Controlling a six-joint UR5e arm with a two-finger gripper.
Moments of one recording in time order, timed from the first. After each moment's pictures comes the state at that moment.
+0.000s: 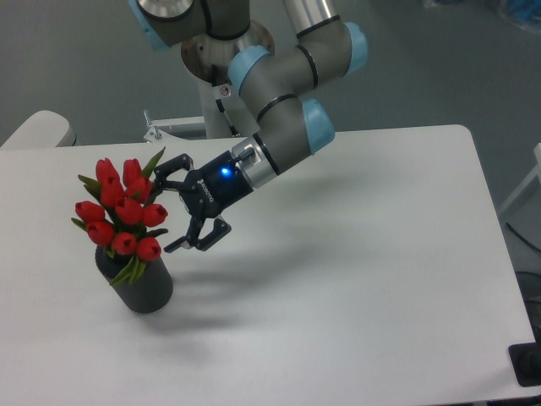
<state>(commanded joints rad) 2.49 -1.81 -2.01 -1.05 0.27 1.56</state>
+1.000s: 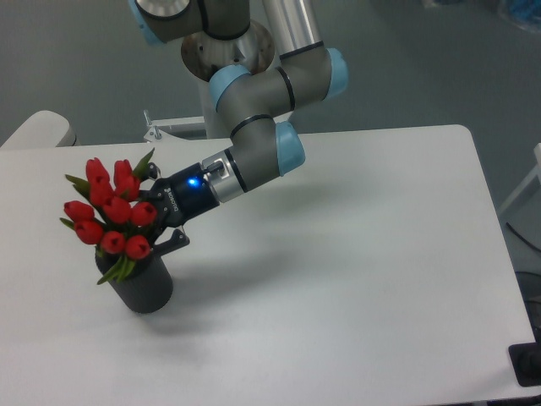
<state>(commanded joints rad) 2.42 -1.85 -2.00 -0.98 0.20 1.57</state>
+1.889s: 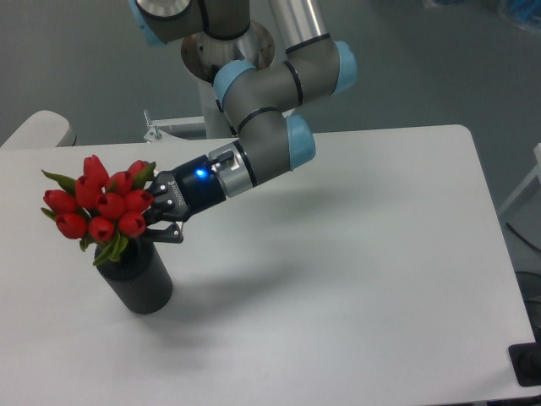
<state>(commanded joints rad) 2.45 -1.82 -1.90 -0.97 0.02 1.40</state>
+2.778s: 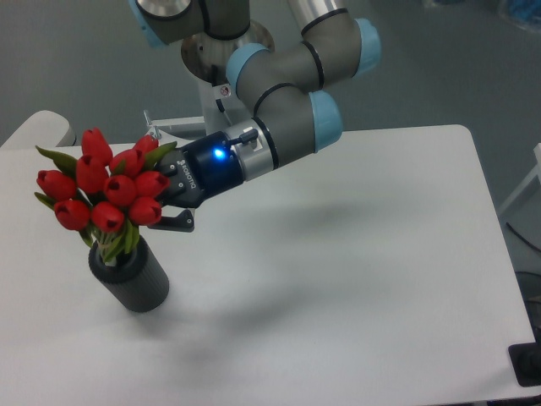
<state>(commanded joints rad) 2.49 -1.81 -1.76 -0.97 -0.03 1.12</state>
